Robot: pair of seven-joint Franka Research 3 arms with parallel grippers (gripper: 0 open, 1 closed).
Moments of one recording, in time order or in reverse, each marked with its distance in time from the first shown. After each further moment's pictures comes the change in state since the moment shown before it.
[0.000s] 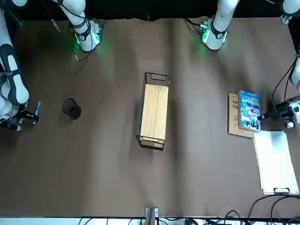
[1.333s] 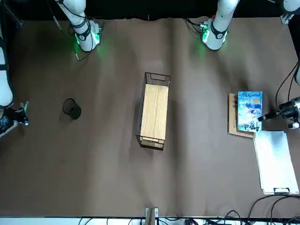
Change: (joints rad) left arm 0.012 -0.038 -0.039 0.052 -0.011 -0.105 -0.084; right arm 0.071 -0.080 0.034 0.213 0.001 -0.387 -0.682
